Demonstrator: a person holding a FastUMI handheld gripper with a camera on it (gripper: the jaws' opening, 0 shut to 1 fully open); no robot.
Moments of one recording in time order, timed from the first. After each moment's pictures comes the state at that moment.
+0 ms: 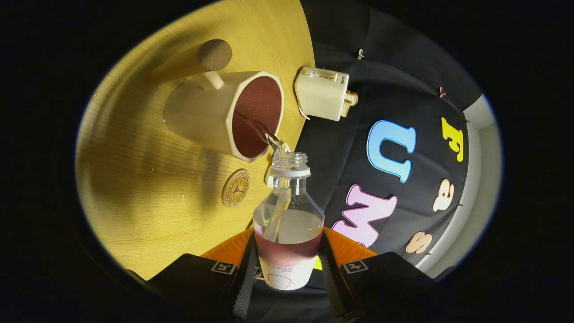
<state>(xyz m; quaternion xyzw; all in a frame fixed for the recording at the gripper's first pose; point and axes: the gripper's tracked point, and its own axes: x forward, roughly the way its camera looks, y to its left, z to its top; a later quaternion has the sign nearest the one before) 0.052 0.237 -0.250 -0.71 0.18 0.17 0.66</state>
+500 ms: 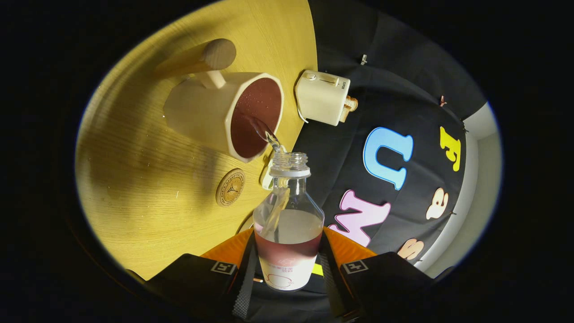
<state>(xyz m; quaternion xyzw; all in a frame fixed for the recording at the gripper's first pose) 0.056 0.242 -0.242 -0.73 0.16 0.18 0.65</state>
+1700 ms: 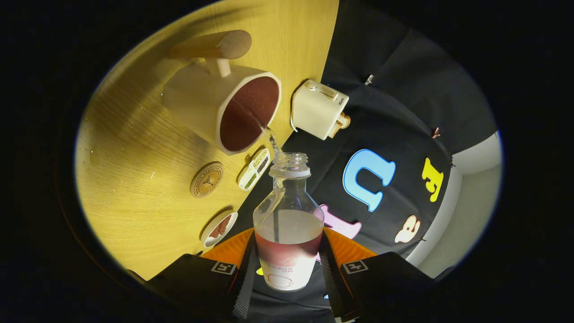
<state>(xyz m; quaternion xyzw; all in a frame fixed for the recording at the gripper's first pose) 0.070 0.252 -0.214 -0.79 0.08 0.17 0.58</state>
